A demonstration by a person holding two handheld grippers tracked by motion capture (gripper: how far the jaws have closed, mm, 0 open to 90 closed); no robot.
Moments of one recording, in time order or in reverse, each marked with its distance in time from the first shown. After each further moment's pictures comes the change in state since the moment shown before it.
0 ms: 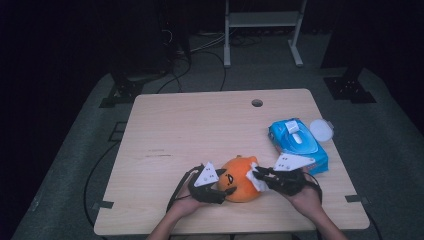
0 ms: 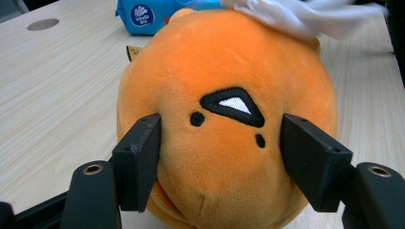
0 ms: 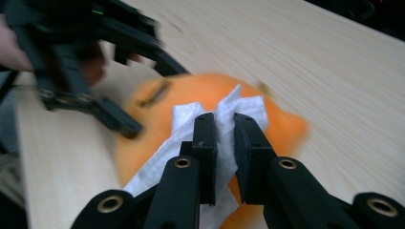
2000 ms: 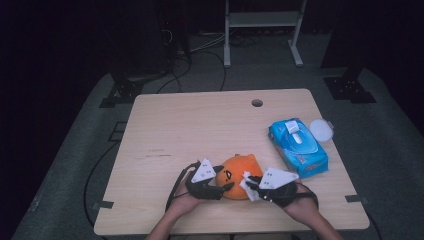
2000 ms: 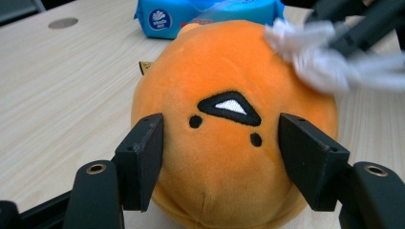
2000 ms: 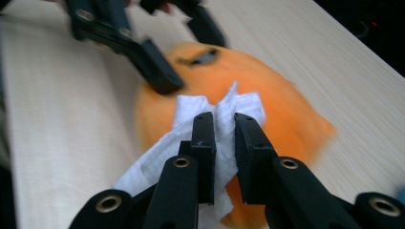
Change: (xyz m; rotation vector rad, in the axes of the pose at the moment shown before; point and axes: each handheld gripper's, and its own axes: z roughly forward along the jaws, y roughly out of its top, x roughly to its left) left arm 0.012 0.004 -0.007 -0.013 0.027 -0.074; right arm 0.026 0.000 0.004 0.091 -0.061 -0.226
